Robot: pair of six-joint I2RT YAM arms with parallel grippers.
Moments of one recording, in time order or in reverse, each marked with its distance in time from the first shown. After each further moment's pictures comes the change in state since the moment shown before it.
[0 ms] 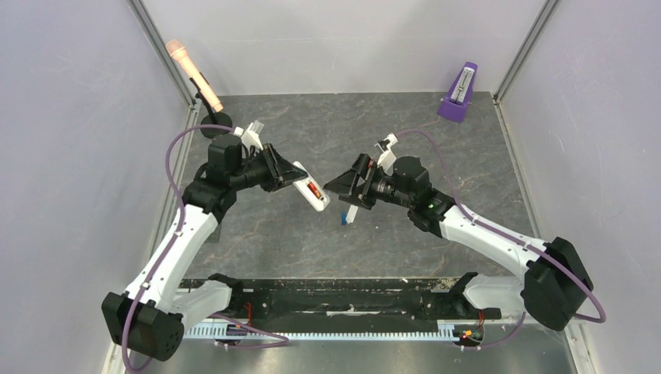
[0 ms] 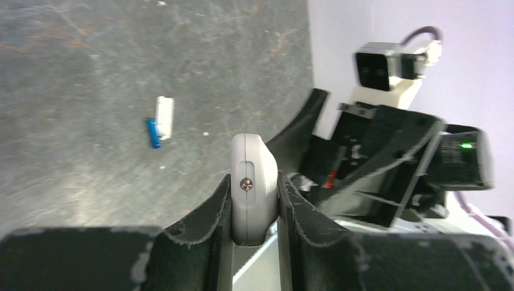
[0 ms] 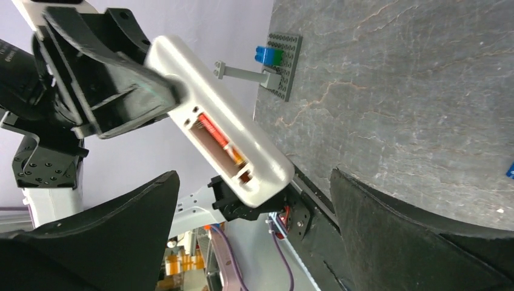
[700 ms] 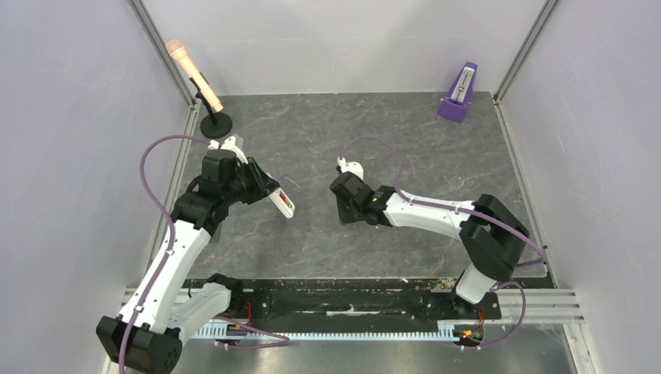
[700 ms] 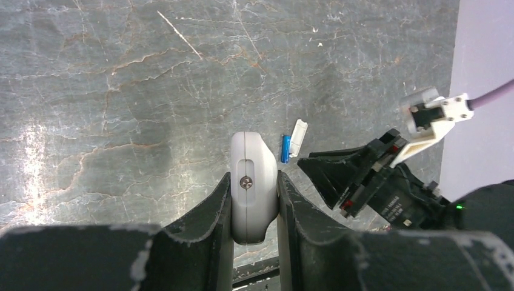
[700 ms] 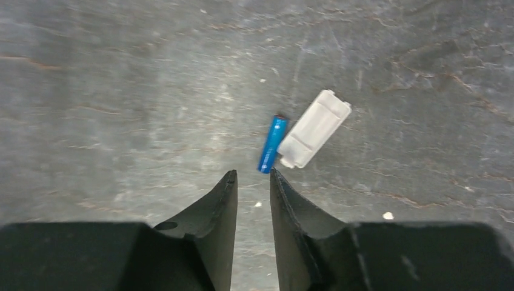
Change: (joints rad) left arm 0.029 -0.126 -0.046 -0.247 -0.441 0.204; right arm 0.203 0.391 0.280 -0.534 0.598 -0.493
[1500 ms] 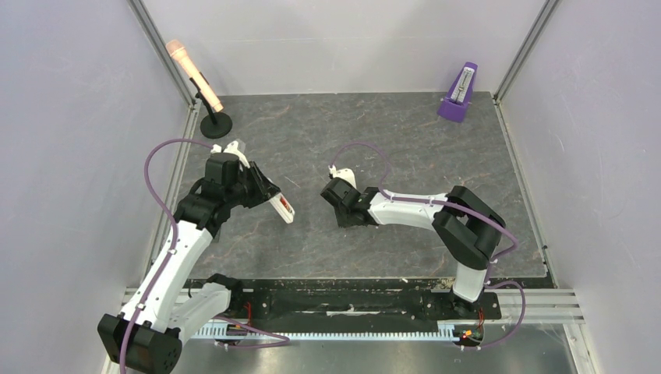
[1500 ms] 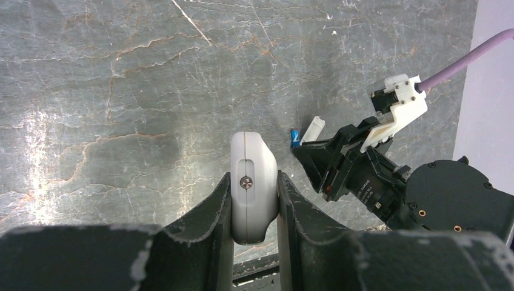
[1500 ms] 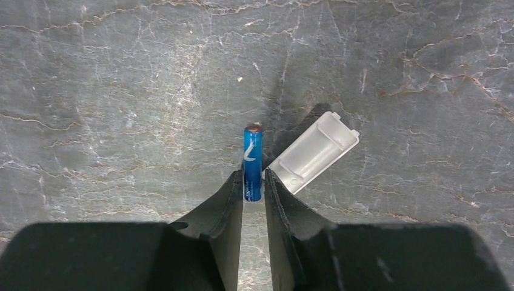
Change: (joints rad) left arm 0.000 -0.001 -0.047 0.001 0.000 0.000; right arm 0.031 0.182 0.064 -0.063 0.079 -0.045
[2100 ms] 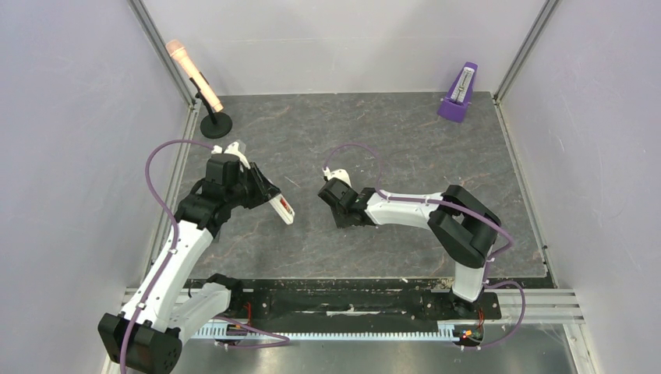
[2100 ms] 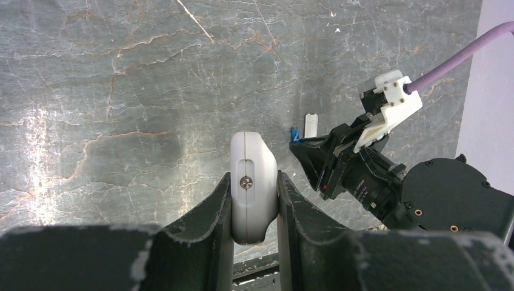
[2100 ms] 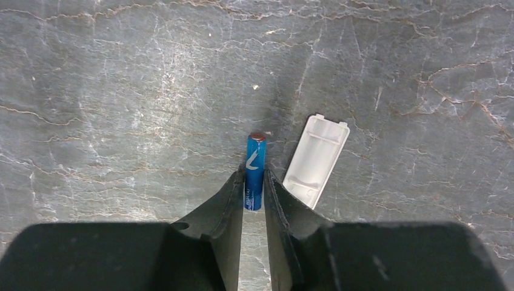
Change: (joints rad) left arm 0.000 0.001 -0.009 0.001 0.000 0.000; right arm 0.003 0.028 0.015 0.022 -0.006 -0.085
